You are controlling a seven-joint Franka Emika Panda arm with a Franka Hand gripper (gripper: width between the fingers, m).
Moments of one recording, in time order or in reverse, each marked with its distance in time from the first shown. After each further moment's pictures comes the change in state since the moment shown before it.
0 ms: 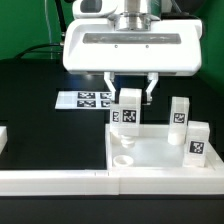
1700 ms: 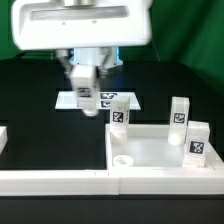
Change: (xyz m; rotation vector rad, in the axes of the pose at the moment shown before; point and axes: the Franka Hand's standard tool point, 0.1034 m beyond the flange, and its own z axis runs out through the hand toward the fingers) arm 0.001 0.041 -0.039 0.051 -0.241 0.136
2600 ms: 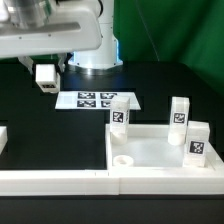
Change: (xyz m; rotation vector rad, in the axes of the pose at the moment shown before) arm -0.052 0.119 -0.015 -0.015 -0.573 -0.181
